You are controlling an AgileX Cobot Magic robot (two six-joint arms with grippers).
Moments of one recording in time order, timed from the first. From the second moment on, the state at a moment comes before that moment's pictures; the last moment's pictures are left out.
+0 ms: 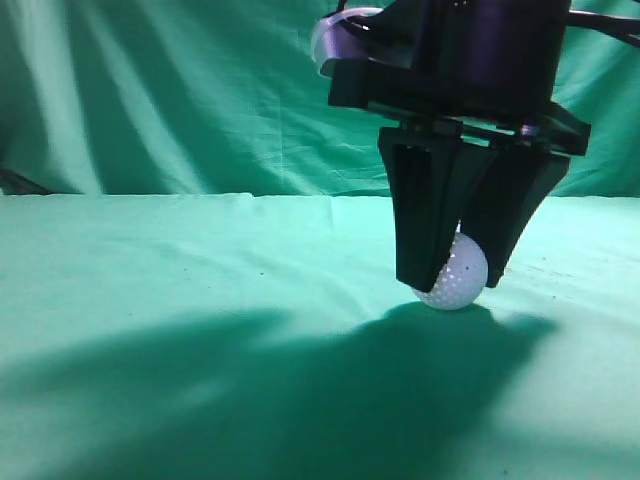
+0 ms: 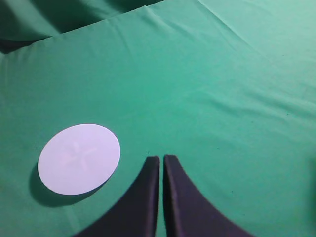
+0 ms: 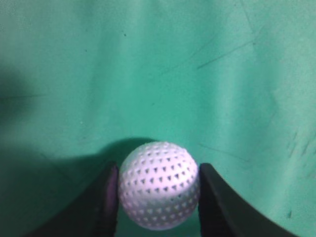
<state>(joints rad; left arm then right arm) -0.11 0.44 -0.38 -0.30 0.46 0.50 0.67 1.79 -1.08 0.17 0.86 -0.15</state>
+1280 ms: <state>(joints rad) -0.11 0.44 -0.38 -0.30 0.46 0.50 0.69 2.33 -1.98 0.17 1.00 -0.27</state>
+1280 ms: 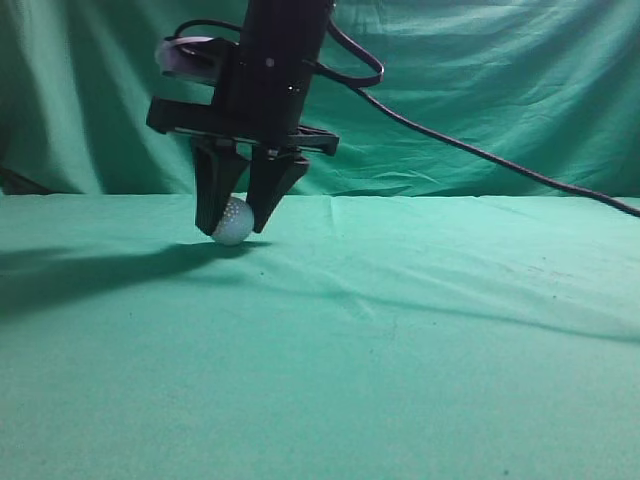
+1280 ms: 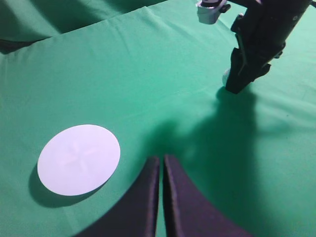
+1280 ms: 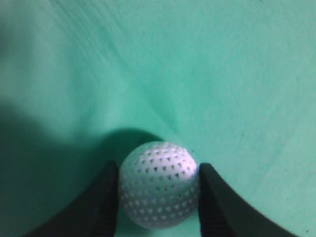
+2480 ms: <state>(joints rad) -0.11 0.44 -0.38 -0.30 0.46 0.50 0.69 1.75 -2.19 0.10 1.27 -0.19</state>
